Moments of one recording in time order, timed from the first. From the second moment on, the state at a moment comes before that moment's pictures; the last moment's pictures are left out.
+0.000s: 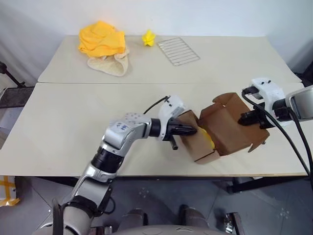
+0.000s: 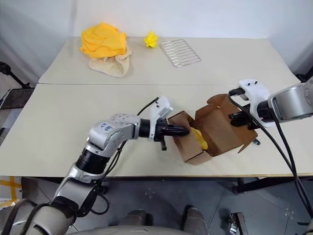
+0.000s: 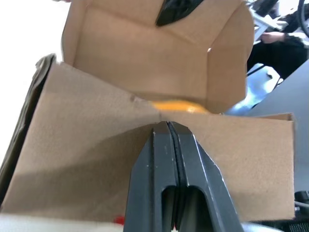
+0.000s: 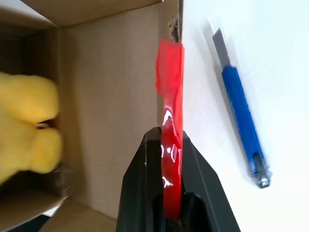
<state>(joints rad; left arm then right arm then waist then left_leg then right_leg) -0.79 0.23 -0.27 -0.03 -0.39 0.96 -0.75 -1.05 -1.16 0.24 0.17 1.35 1.61 -0.04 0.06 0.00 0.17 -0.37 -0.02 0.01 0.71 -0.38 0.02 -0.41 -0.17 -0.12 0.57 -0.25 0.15</state>
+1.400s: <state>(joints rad) -0.77 0.26 -0.29 0.17 -0.26 0.91 -0.68 -0.47 -1.09 -0.21 -0.15 0.75 1.03 0.43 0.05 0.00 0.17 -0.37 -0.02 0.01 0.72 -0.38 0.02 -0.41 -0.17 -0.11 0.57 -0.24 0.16</state>
